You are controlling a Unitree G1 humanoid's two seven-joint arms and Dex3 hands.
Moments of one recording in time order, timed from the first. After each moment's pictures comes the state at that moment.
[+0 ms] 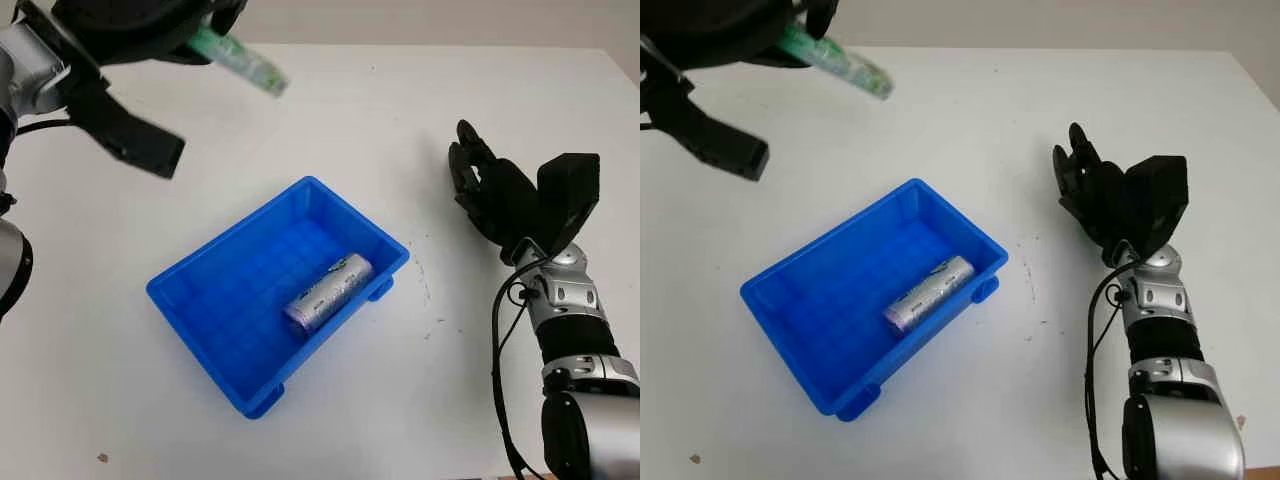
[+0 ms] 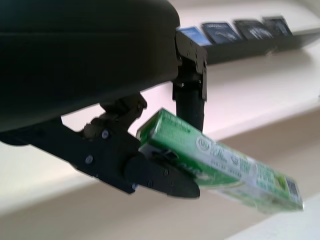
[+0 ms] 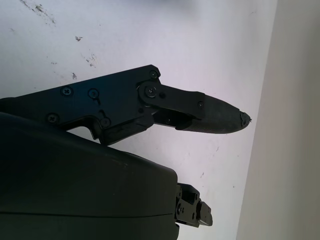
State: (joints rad) left arm -1.51 0.76 -0.70 1.13 0.74 -0.76 0.44; right arm -0.70 -0.39 -0.19 0.75 0.14 0.02 0.40
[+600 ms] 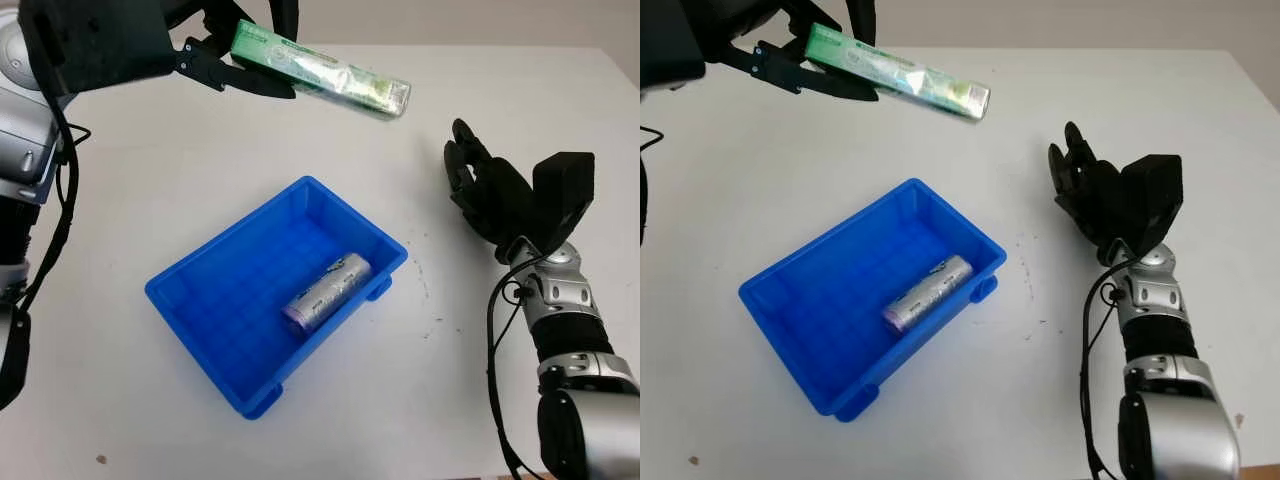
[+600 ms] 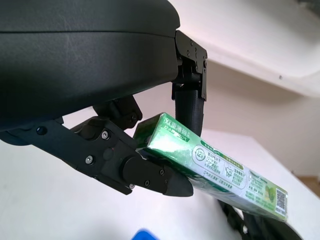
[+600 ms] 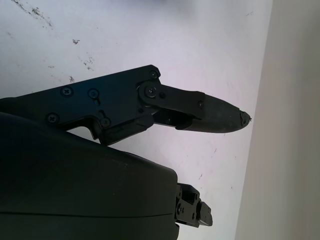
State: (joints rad) left arm -1.05 0.80 -0.19 0.13 0.04 0.03 -0.66; right arm -0.71 -0.38 -0.18 0.77 0.15 0.01 0.40
